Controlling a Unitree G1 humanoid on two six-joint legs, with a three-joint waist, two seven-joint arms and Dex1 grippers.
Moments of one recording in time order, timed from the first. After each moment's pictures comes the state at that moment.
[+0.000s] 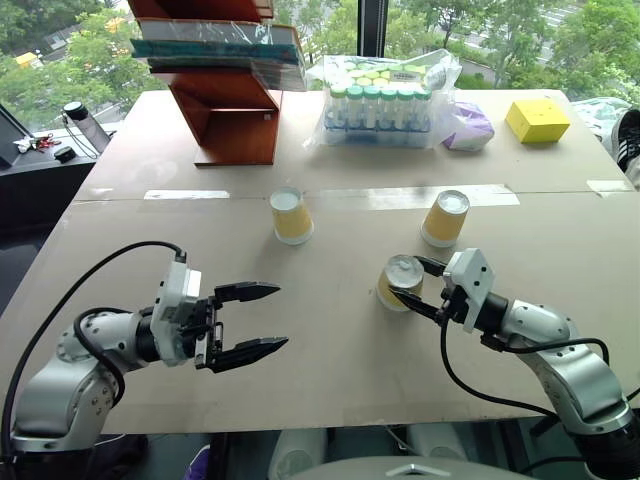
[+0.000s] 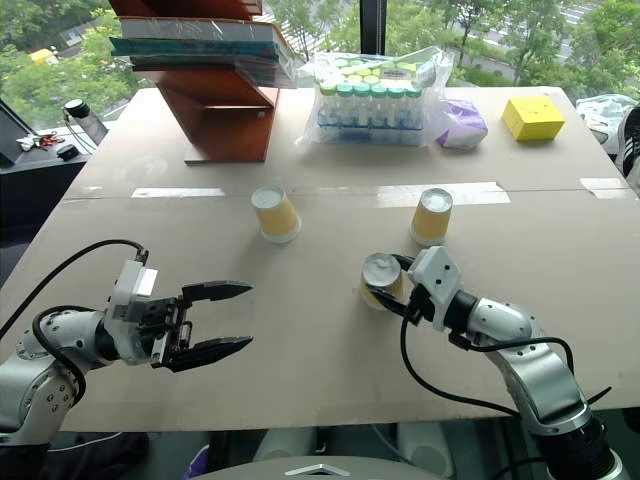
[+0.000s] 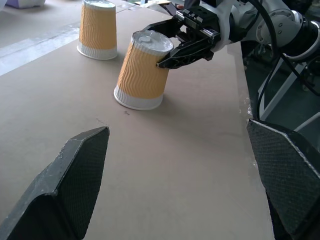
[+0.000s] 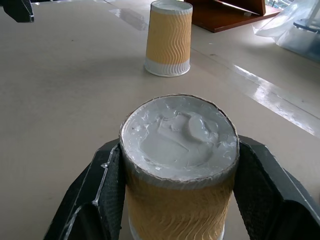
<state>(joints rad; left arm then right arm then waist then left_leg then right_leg) 0.16 0.80 0.27 -0.34 -0.74 0.34 -1.29 -0.06 -0.52 0.18 -0.50 0.31 0.38 0.63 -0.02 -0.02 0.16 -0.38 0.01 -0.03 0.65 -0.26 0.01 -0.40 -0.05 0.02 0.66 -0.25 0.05</state>
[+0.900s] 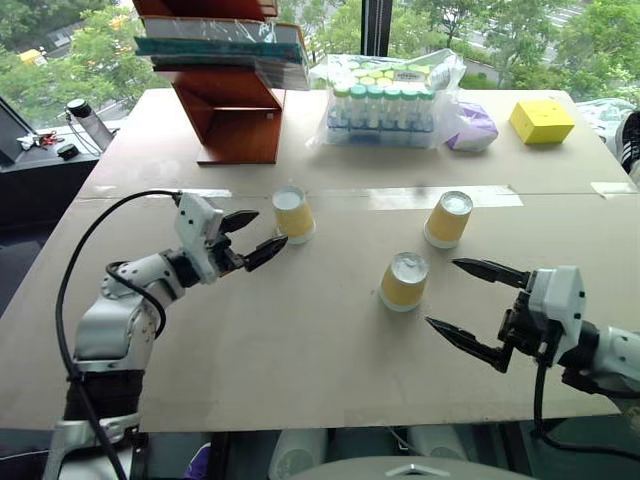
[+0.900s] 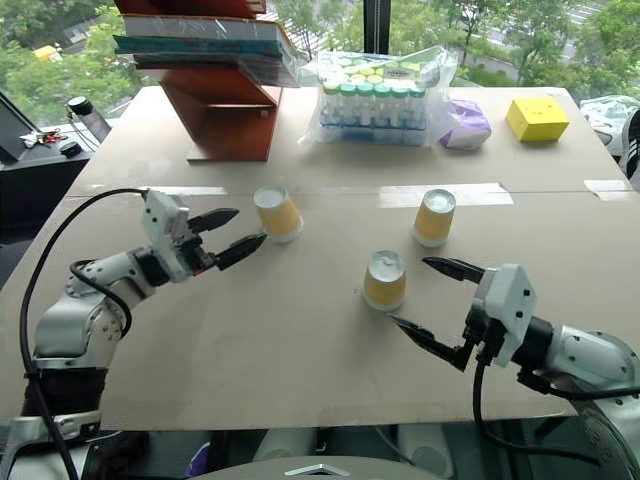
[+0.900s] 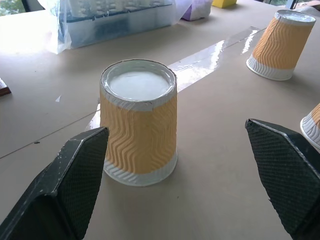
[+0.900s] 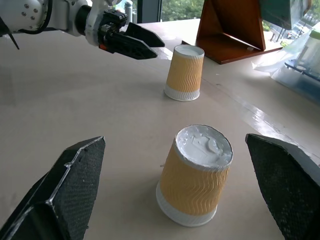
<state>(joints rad) -0.31 0.65 0.14 -0.01 -0.46 0.38 -0.83 0.30 -0.71 -0.26 -0.87 0.62 0.40 0.76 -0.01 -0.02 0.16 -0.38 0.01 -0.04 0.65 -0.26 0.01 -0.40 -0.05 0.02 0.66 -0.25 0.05</state>
